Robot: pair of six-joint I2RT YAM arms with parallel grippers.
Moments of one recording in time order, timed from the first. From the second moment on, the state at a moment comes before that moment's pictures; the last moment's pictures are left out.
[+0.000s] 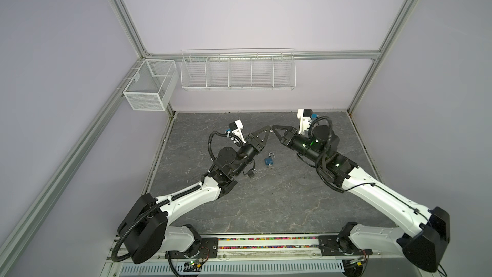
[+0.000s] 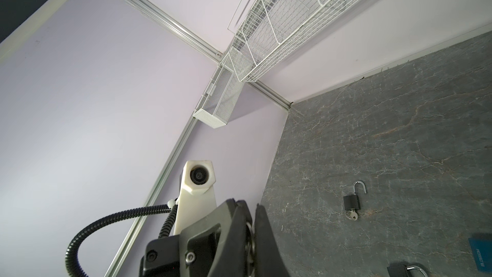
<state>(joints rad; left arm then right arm) -0.83 1.33 0.78 0.86 0.00 -1.23 0.72 1.22 1.05 0.12 -0.12 0.97</state>
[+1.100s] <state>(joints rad) -0.68 1.33 1.28 -0.16 0.68 -0.40 0.45 1.17 1.07 -0.05 -0.92 0.59</state>
